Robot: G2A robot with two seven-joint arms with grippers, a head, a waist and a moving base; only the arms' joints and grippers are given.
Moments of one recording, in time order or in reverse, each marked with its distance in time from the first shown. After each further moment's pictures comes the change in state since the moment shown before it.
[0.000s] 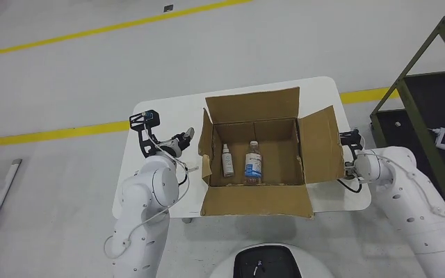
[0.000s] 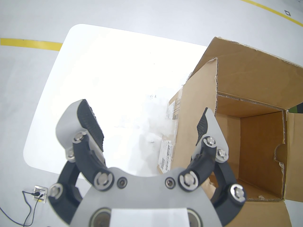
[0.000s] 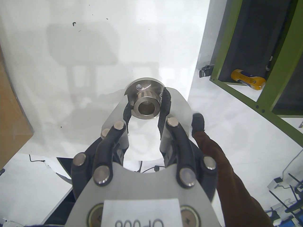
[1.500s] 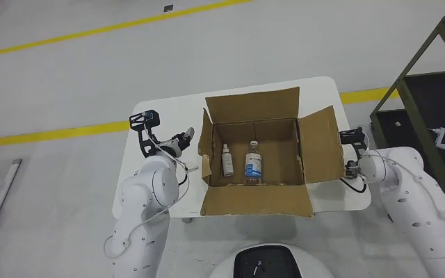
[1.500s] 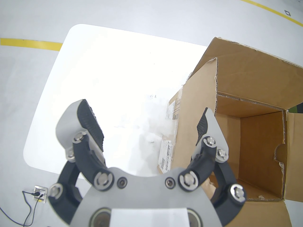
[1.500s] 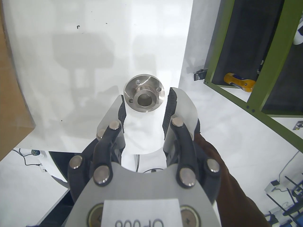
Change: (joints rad) left arm 0.000 0.000 0.000 0.000 0.000 0.000 0.000; right arm -0.021 0.009 0.014 -0.049 -0.025 -0.013 0.011
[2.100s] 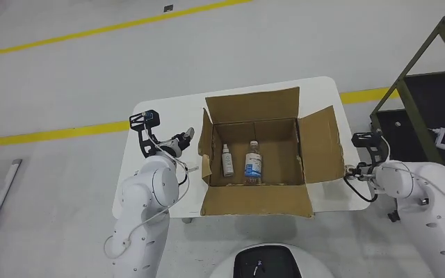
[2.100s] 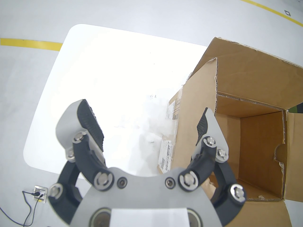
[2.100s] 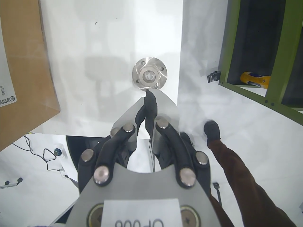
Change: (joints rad) left arm 0.000 0.000 0.000 0.000 0.000 0.000 0.000; right arm -0.172 0.013 0.147 -0.251 0.084 0.041 -0.010
